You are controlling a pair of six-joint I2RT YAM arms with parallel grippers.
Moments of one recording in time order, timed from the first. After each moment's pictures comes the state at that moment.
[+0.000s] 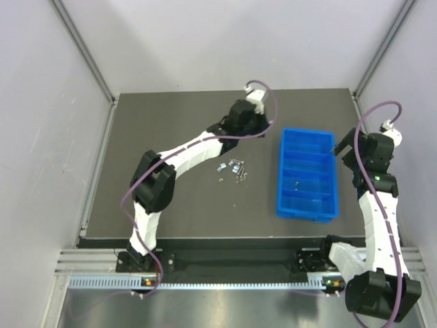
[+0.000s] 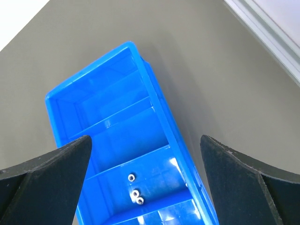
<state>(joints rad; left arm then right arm) -0.72 2.01 1.62 0.00 0.04 -0.35 -0.21 0.89 0.85 -0.49 0.10 0.47</state>
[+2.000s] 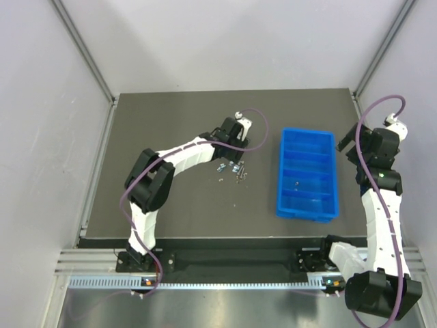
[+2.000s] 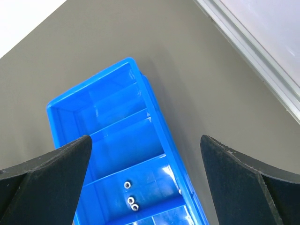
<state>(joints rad) -0.69 1.99 1.47 -0.32 -0.12 -0.05 -0.23 0.91 0.93 -0.51 0.12 0.41</state>
